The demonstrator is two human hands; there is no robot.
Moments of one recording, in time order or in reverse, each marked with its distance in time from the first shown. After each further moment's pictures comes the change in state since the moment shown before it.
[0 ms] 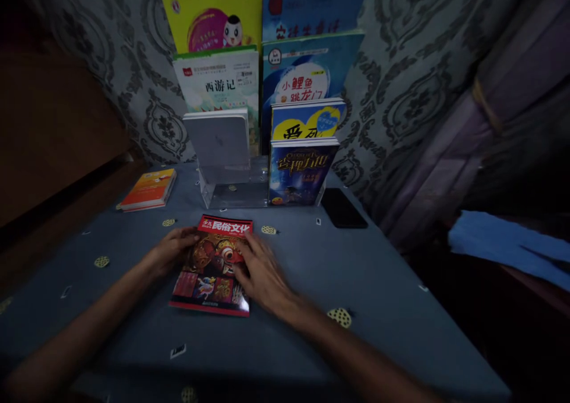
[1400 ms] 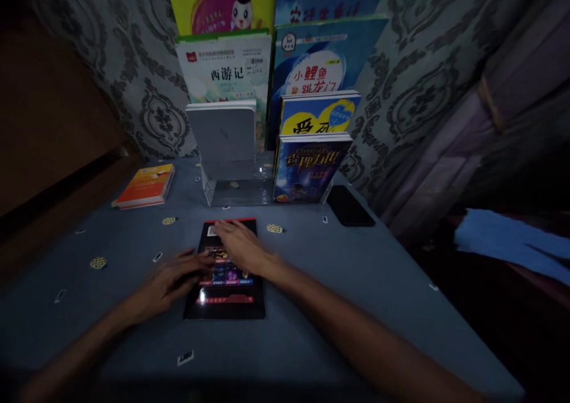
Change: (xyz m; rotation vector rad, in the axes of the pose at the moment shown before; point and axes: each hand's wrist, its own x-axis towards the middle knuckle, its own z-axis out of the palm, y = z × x) left_hand -0.057 -0.010 -0.018 1.102 -0.345 0.649; right_hand 0.084 -0.012 0.020 -0.116 -0.293 -0.228
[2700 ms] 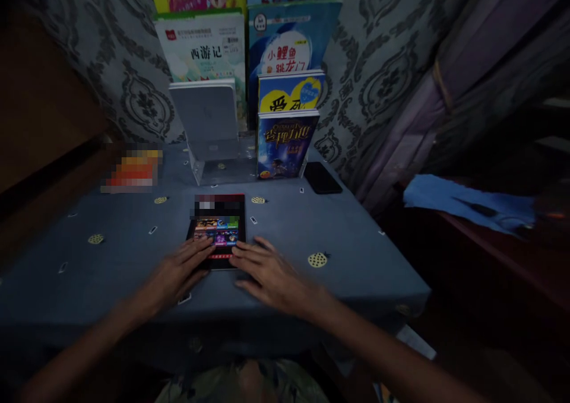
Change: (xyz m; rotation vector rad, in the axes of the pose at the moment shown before) left_hand -0.029 0.024 0.054 0.356 0.168 0.174; right_hand -0.153 -0.054 -0.009 0.009 0.117 -0.092
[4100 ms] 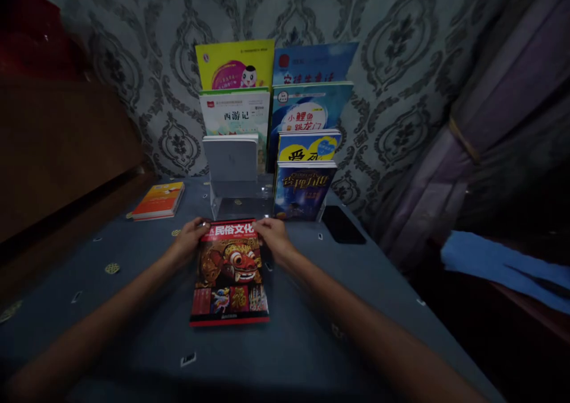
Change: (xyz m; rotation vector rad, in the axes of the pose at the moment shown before) left_hand 0.115 -0.079 -0.025 -0.988 0.421 -0.724; right_hand 0.132 0.094 -0.019 0.801 0.491 0.695
